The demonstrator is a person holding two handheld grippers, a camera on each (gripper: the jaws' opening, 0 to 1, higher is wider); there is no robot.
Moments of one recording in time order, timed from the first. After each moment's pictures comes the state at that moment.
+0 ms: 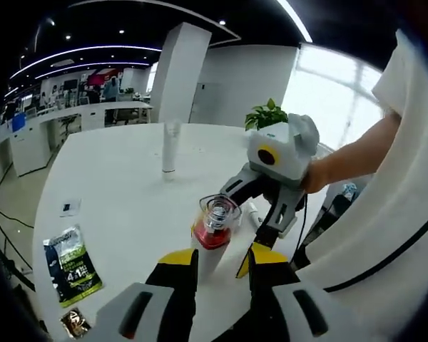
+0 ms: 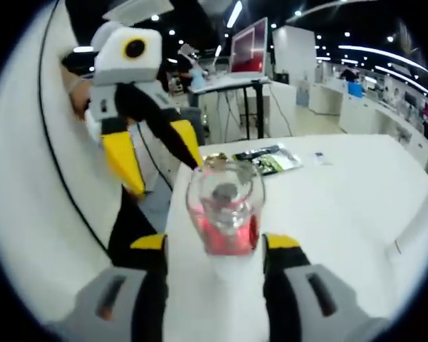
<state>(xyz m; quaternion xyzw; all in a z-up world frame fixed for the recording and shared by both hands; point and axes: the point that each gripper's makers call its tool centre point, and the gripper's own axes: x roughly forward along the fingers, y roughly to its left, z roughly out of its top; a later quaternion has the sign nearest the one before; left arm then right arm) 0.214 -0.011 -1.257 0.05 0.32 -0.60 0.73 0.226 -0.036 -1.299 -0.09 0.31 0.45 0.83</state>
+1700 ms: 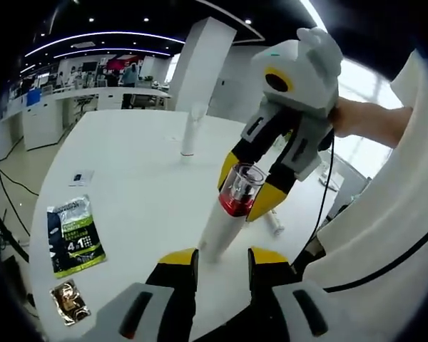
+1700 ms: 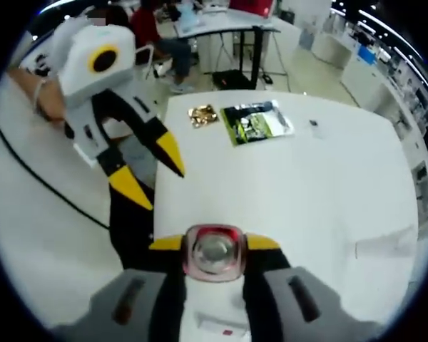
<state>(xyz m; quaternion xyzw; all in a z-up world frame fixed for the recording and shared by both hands) 0.224 0.011 -1.282 0.02 0.35 -0.57 0.74 0.245 -0.051 -1.274 -0.23 0.49 0.40 0.74</state>
